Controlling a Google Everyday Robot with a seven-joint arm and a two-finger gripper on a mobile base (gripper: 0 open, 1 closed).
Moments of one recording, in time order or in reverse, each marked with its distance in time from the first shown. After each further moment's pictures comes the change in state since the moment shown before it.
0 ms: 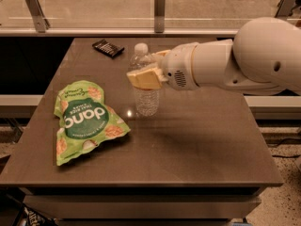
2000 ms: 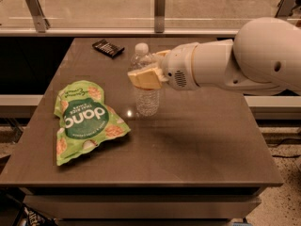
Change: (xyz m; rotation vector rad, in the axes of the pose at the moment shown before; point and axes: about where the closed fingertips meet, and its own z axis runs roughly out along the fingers) arm 0.001 0.000 0.000 0.000 0.000 0.000
